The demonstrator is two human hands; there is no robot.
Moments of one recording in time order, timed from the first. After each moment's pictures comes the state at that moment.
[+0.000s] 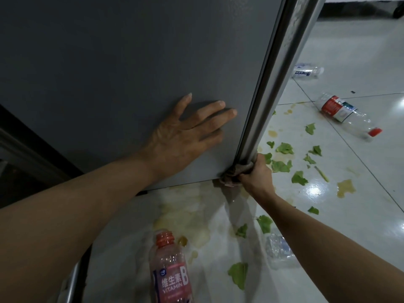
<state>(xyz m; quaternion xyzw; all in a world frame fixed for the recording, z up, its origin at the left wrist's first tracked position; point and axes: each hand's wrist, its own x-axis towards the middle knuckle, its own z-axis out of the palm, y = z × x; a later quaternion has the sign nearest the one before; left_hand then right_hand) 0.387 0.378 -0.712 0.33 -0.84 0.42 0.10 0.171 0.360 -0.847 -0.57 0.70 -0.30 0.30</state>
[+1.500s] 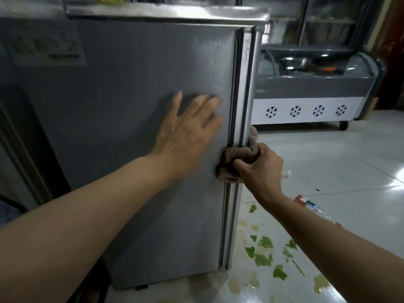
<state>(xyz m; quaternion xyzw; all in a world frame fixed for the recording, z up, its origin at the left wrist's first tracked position) 0.340 0.405 -0.435 0.45 -0.76 0.43 0.19 0.170 0.360 -0.513 -0.61 0.57 -0.54 0.09</state>
